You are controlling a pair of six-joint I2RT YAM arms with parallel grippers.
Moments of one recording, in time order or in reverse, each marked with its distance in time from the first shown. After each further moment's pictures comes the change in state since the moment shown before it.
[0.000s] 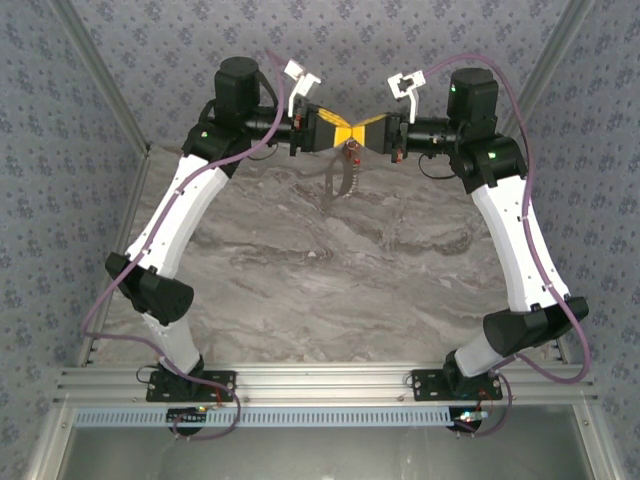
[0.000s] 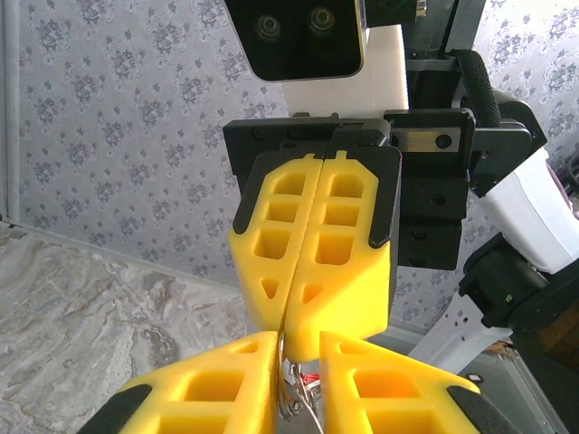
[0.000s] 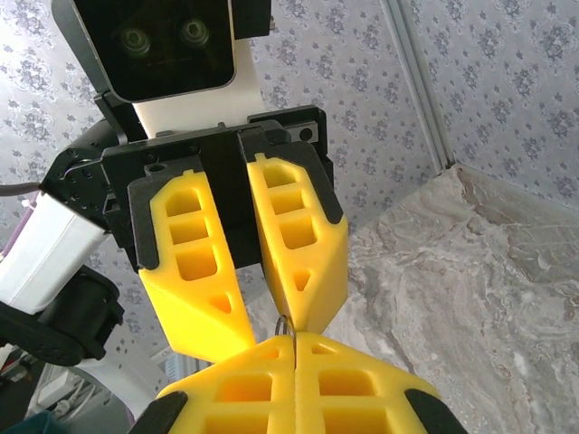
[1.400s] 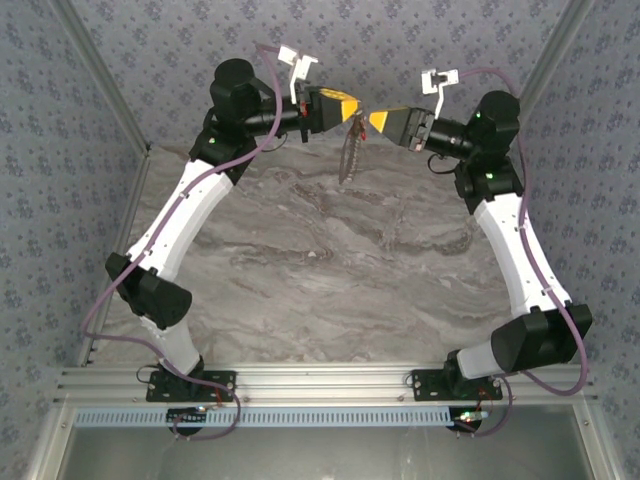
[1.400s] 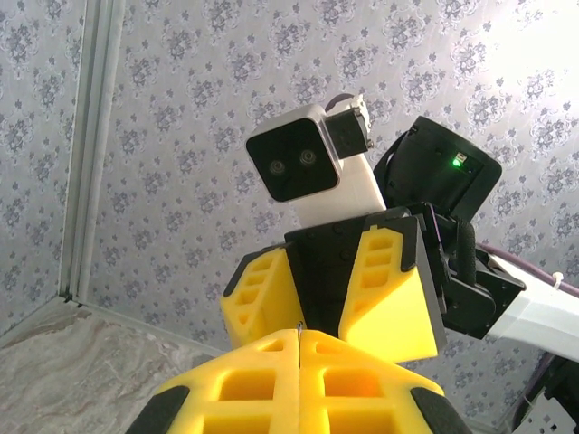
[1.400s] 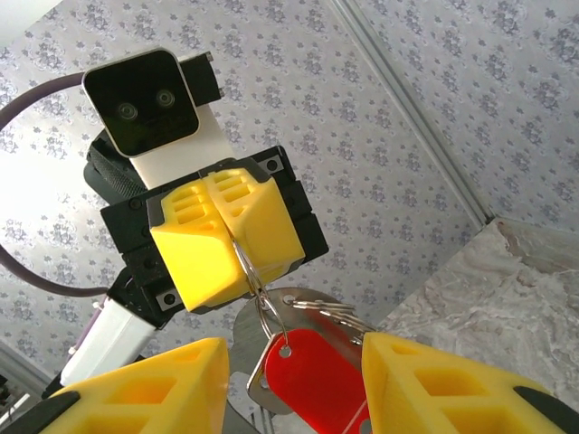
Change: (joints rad) left arm -0.026 -0.027 -0.093 0.366 -0.203 -0.194; right arm -0.105 -0.111 -0.386 0.750 -0.067 0.592
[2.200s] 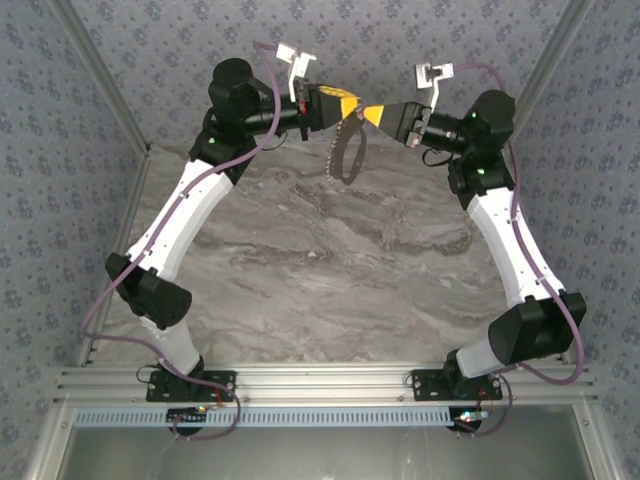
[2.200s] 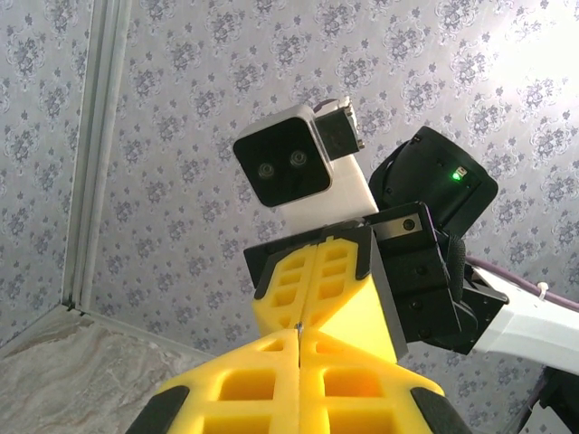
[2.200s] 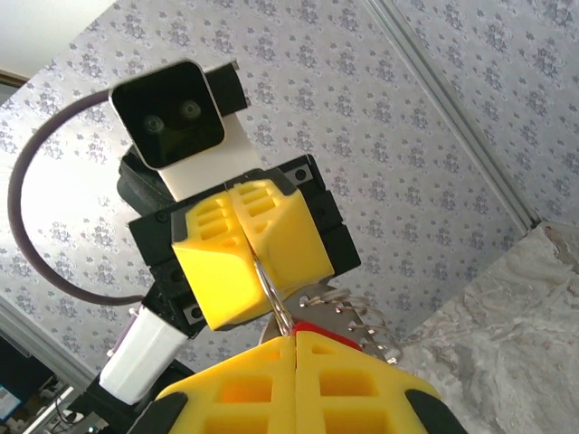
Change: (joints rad) left arm 0.000 0.000 0.000 0.023 -0.011 -0.013; right arm 0.013 0.047 0.013 0.177 -0.034 0.159
